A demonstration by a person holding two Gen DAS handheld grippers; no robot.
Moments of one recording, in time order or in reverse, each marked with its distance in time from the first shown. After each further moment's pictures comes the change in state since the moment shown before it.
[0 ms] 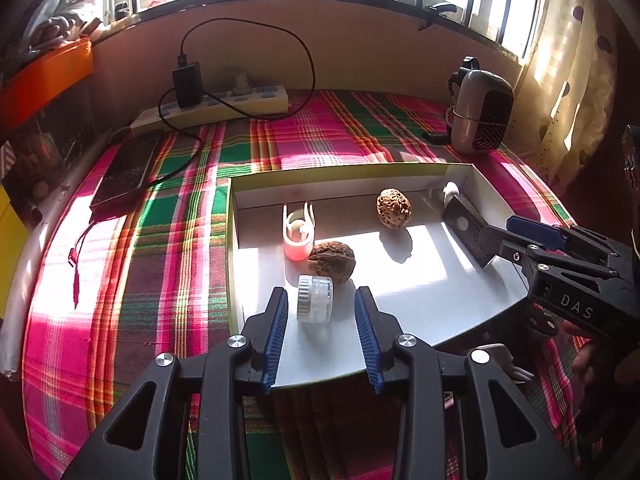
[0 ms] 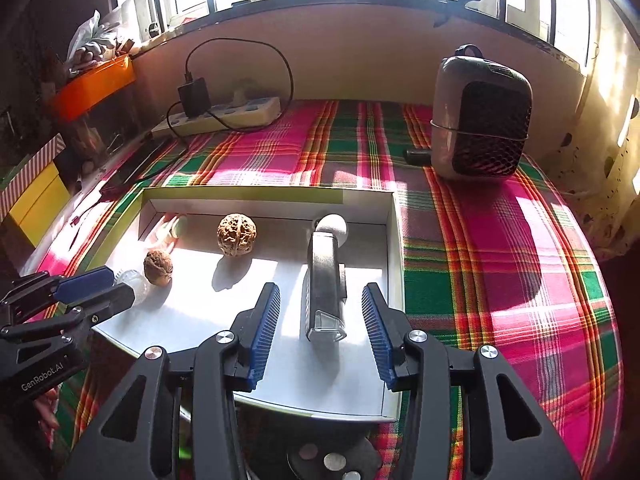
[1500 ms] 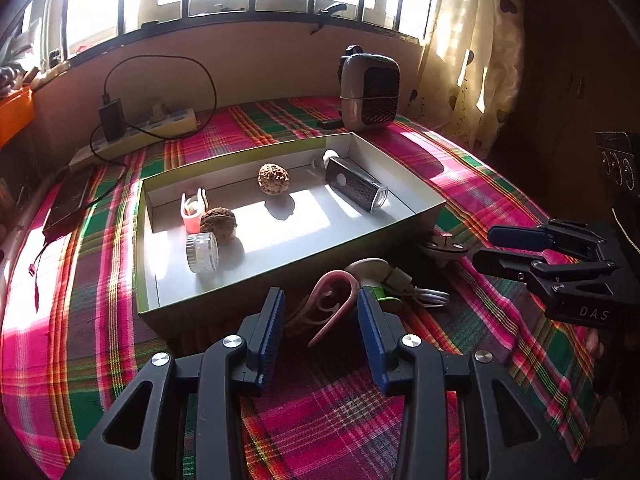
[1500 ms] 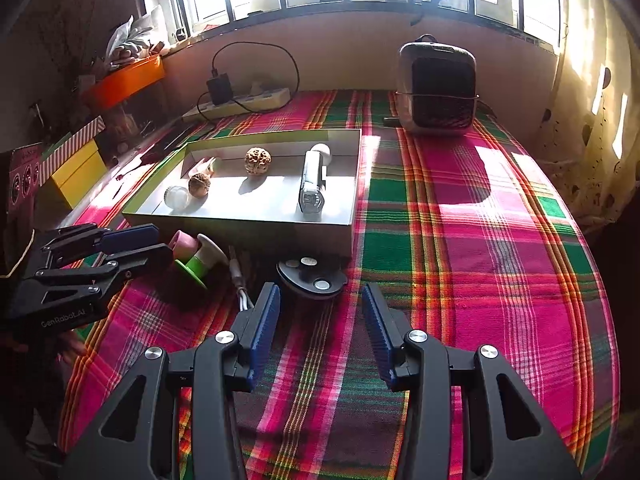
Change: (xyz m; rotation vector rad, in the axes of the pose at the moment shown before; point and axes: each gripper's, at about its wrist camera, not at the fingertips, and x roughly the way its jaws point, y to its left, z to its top) left arm -0.032 -0.044 -0.047 0.210 -0.065 -0.206; right arm -0.077 -0.023 -0.084 -0.005 -0.009 0.062
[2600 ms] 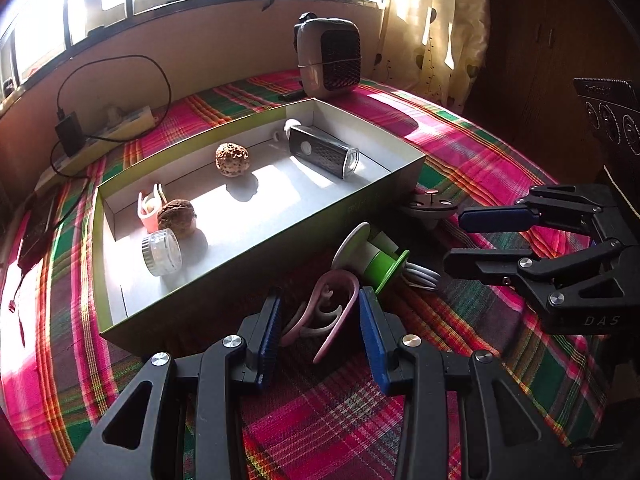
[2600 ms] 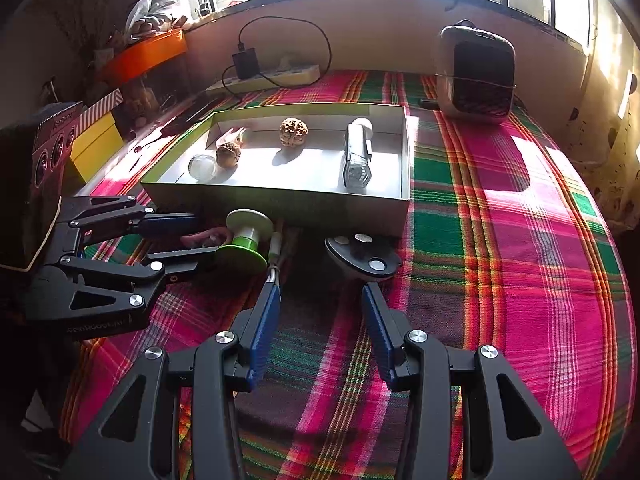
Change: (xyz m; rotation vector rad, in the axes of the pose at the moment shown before) left arm 0.022 -0.008 -0.004 0.141 0.095 -0.056; right arm 0.016 0.023 -0.007 -0.042 0.060 0.051
